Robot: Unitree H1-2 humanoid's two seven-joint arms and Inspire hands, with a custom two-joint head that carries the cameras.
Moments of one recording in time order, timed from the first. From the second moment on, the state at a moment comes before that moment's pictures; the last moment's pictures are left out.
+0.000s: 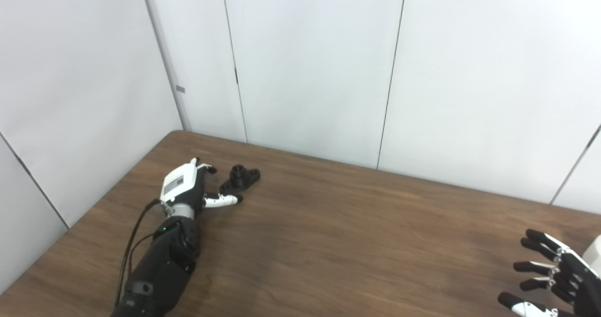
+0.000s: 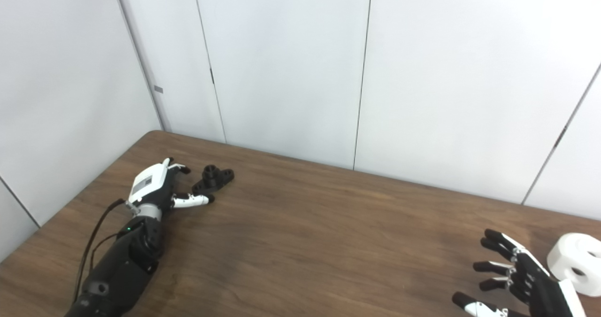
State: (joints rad) left arm -0.36 0.48 0.03 0.35 0.62 0.37 0.15; right arm -0.06 -0.22 -0.02 -0.35 -0.09 0.20 0.12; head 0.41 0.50
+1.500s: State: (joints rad) left arm -0.42 0.48 -0.05 0.52 0.55 0.22 0.29; right arm -0.02 -0.22 -0.02 -0.42 -0.12 0.27 0.12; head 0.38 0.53
